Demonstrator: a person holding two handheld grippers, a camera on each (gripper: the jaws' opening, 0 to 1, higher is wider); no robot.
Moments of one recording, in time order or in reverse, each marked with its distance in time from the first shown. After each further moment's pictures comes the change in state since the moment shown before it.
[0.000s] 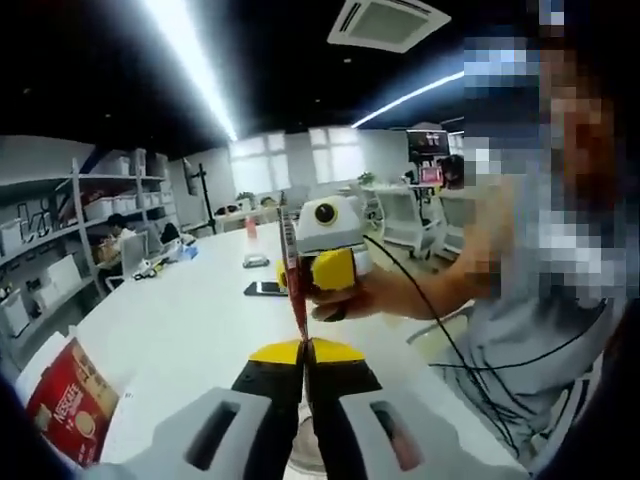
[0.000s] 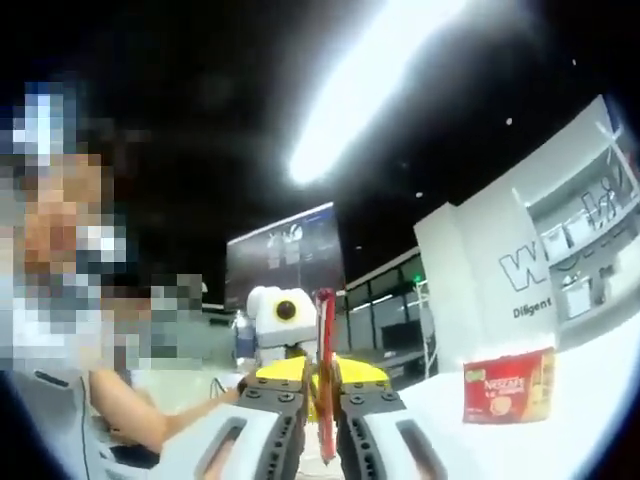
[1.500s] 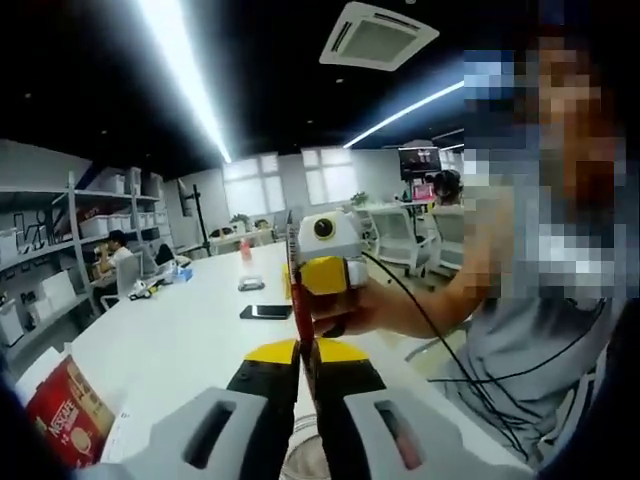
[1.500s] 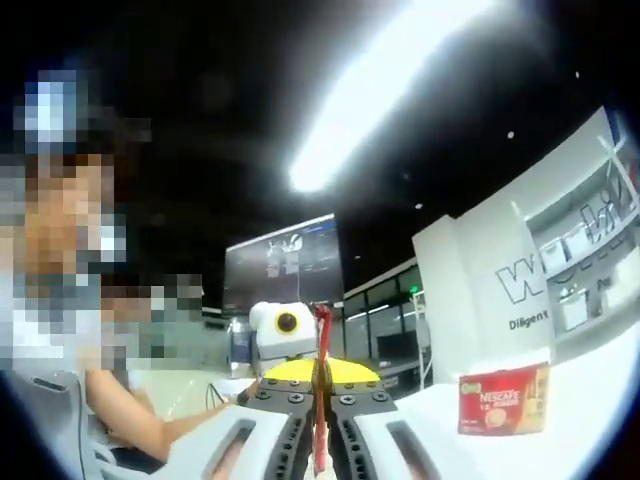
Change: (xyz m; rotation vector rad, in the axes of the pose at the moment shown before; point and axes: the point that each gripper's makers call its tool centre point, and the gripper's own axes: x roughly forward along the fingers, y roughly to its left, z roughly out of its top) left arm 0.002 -0.003 0.016 0.017 -0.102 -0.020; right arm 0.000 0.001 0.012 -0.026 -0.036 -0.011
